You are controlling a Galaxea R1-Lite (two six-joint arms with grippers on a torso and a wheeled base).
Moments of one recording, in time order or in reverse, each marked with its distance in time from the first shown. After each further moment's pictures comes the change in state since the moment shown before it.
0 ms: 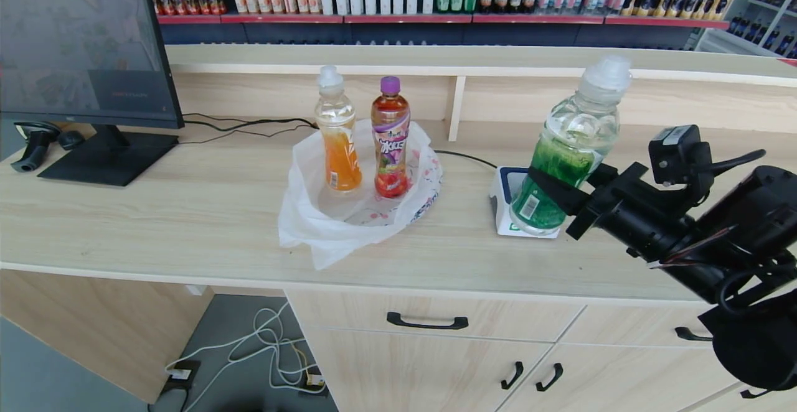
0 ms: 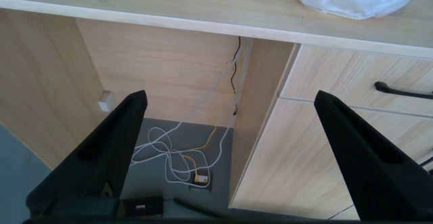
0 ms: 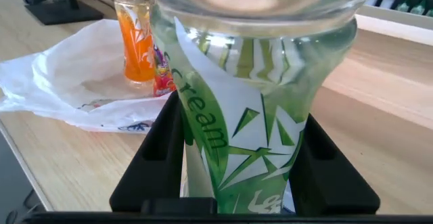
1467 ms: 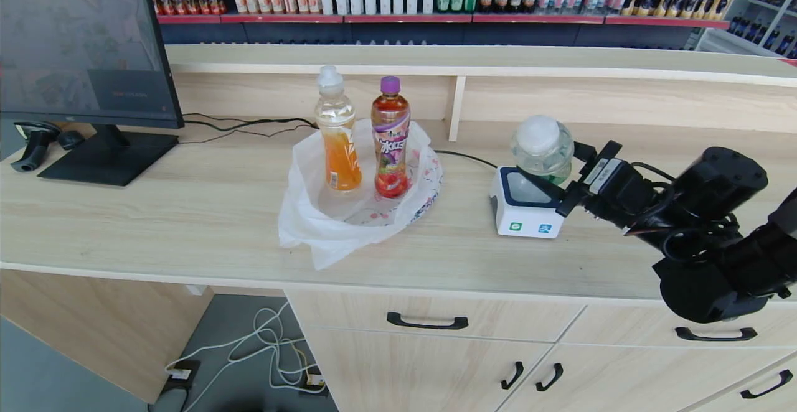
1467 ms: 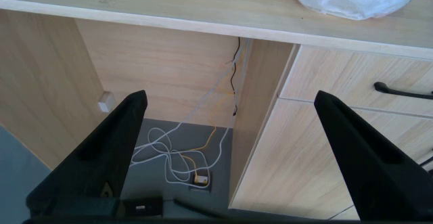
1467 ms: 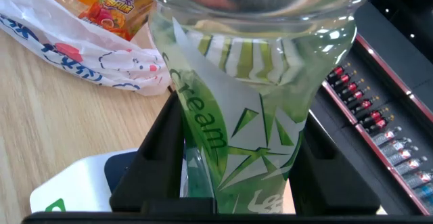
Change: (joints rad) left arm -0.002 0.000 0.000 -0.002 0.000 0.000; right arm -0.124 0.205 -0.271 0.000 0.264 -0.688
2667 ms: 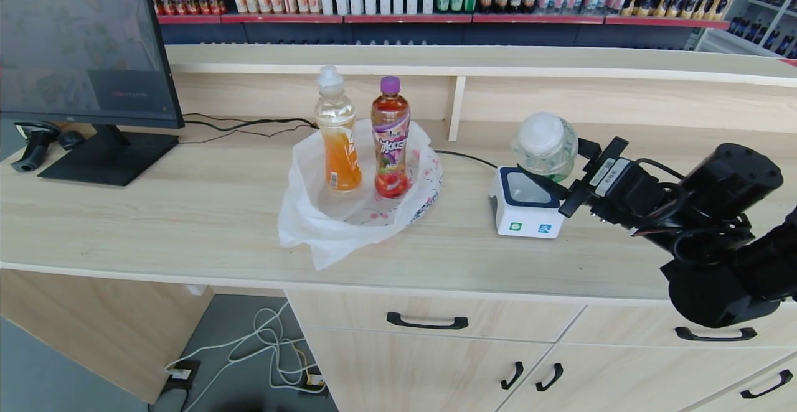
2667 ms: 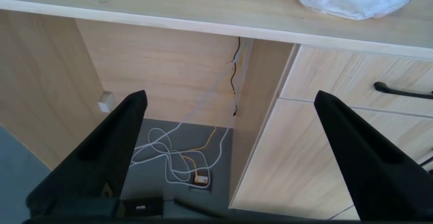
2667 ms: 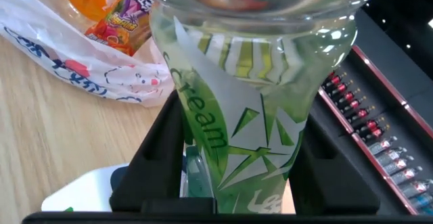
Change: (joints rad) left arm 0.000 0.000 0.000 0.000 0.000 0.001; right arm 0.016 -0.040 0.025 0.000 0.008 -0.029
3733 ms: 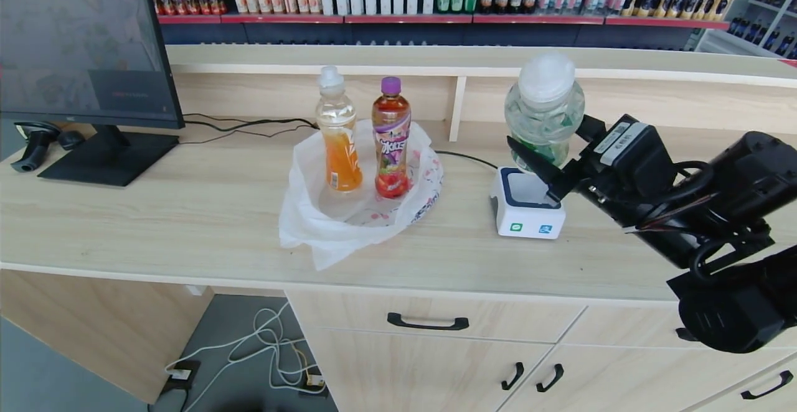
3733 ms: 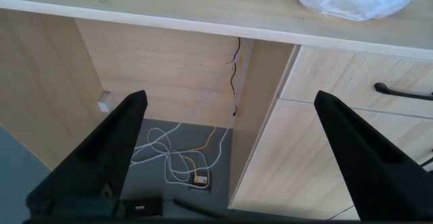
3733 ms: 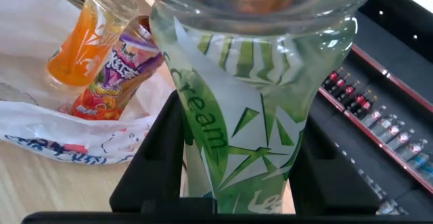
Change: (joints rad) left arm 0.000 0.000 0.000 0.000 0.000 -0.003; right arm 0.169 -0.124 0.061 -0.002 -0.251 0.098
